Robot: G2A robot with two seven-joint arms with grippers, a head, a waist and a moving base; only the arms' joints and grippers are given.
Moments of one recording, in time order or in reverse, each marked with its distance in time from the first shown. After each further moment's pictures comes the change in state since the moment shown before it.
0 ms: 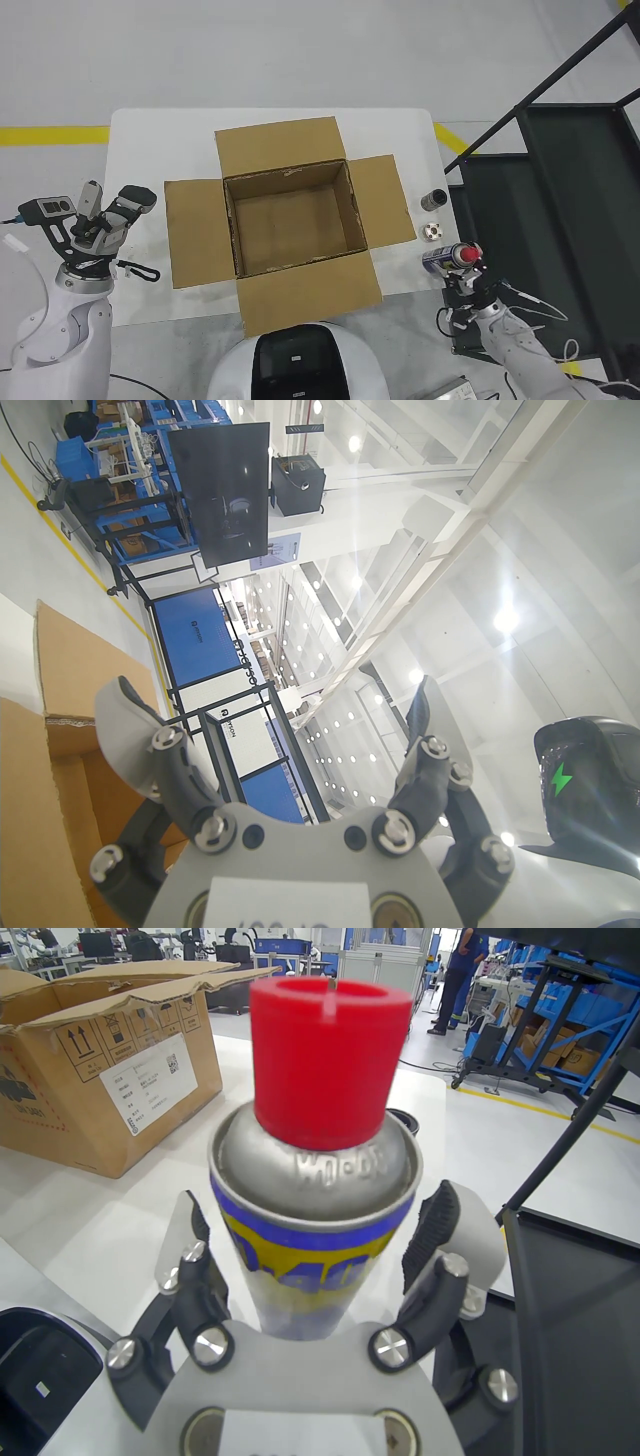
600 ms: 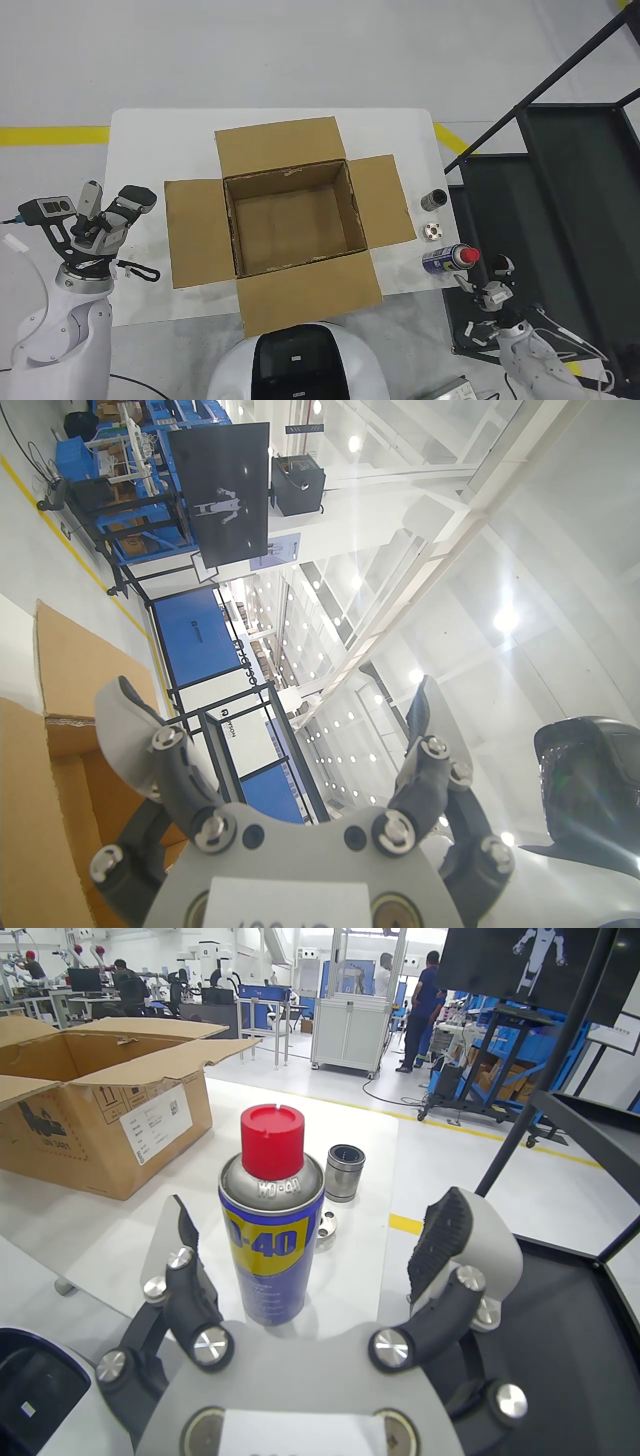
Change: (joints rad) left arm 0.000 0.000 0.000 0.000 0.000 0.000 0.000; right arm -0.233 0.096 0.094 -0.260 0.104 0.036 -0.036
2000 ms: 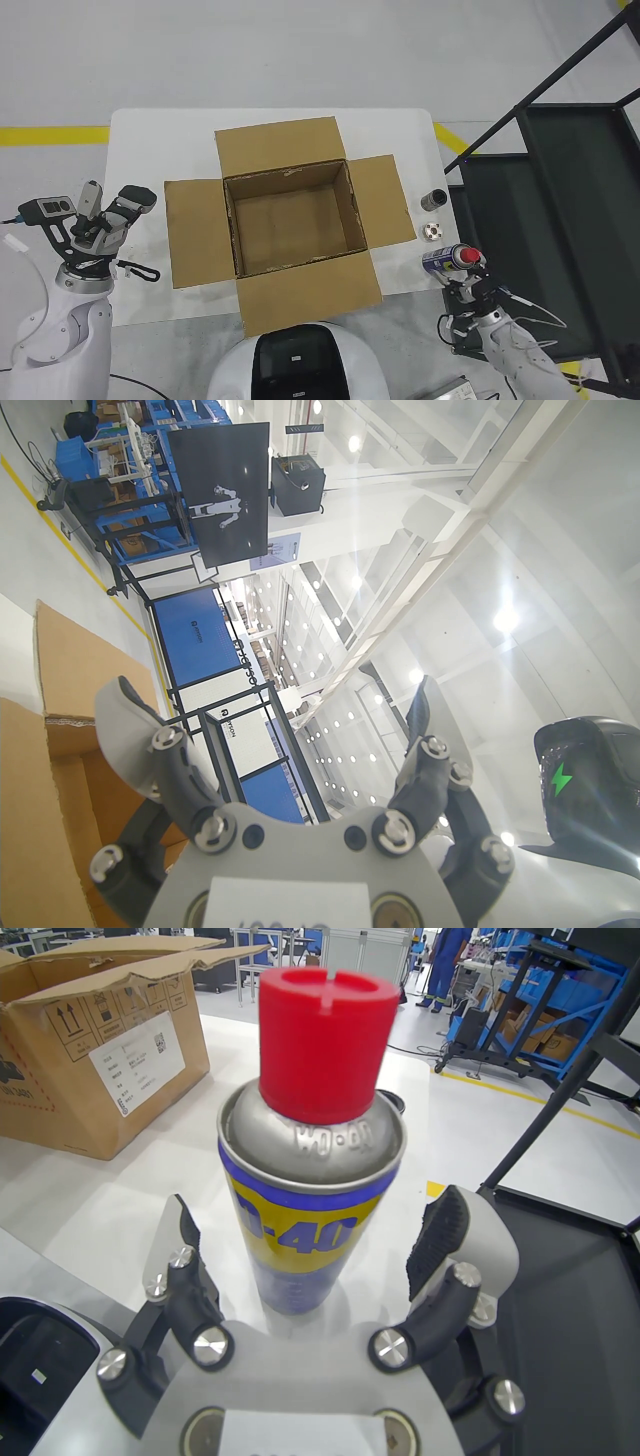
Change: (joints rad) left arm 0.000 0.000 0.000 0.000 0.000 0.000 0.000; right arm 0.084 -0.049 -0.069 0.030 -0.001 0.038 0.220
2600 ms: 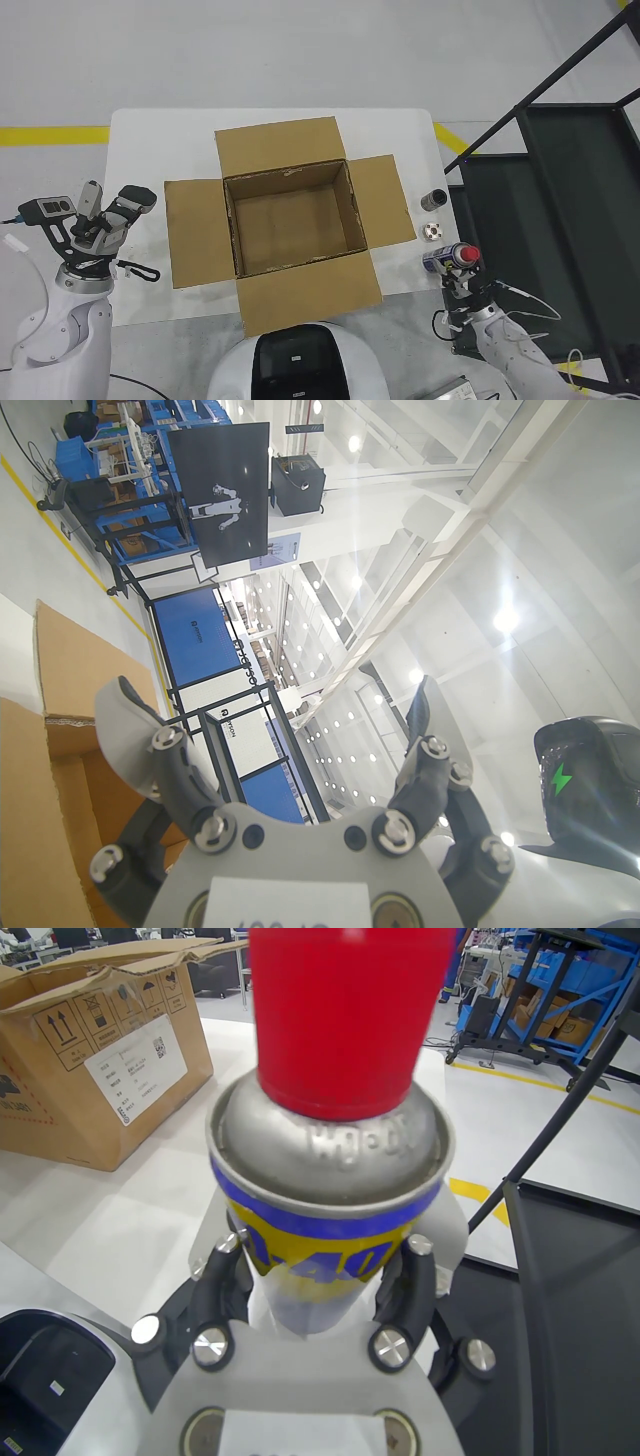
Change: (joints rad) left arm 0.000 0.000 0.000 0.000 0.000 0.000 0.000; right arm 0.072 -0.033 -0.034 0.095 0.015 -0.062 -0.028
